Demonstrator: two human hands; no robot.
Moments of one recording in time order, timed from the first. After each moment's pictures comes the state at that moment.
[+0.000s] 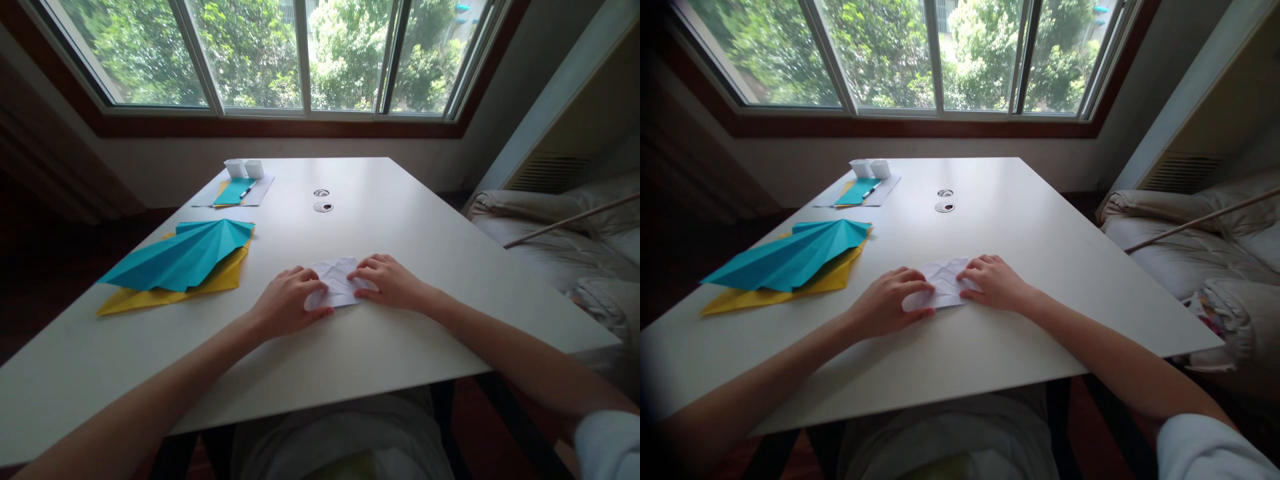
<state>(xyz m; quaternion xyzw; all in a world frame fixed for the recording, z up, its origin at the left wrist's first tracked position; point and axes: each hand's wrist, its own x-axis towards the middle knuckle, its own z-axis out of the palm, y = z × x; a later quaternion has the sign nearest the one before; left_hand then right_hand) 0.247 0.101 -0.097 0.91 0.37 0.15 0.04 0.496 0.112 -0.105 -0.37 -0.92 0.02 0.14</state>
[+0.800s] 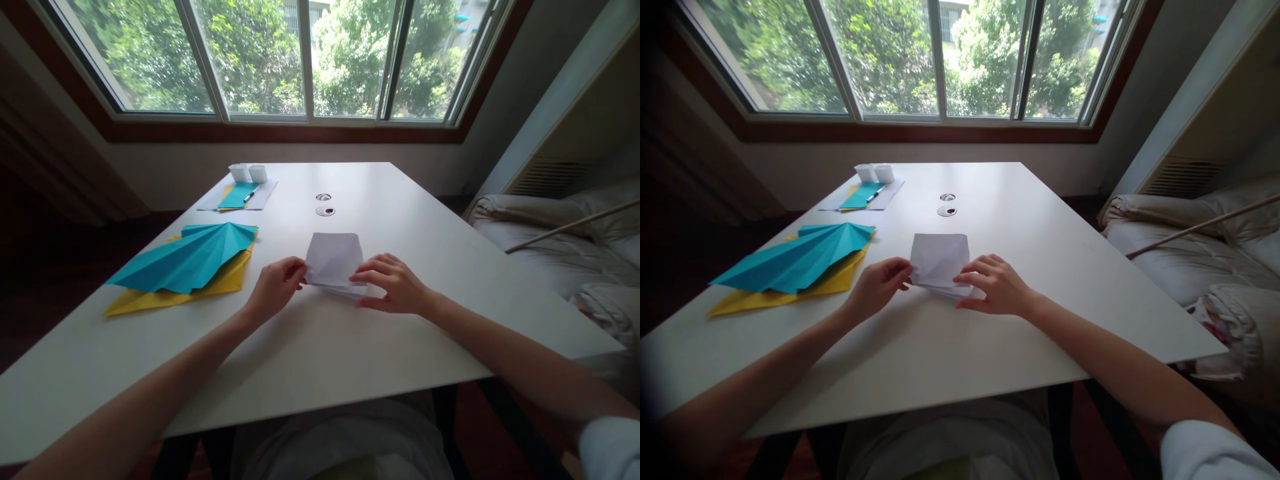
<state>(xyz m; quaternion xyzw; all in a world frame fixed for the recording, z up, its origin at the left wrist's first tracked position) 0.234 0.123 -0.108 0.72 0.48 0.38 0.33 0.497 0.108 -0.096 -0.27 -0.92 -0.04 0.29</state>
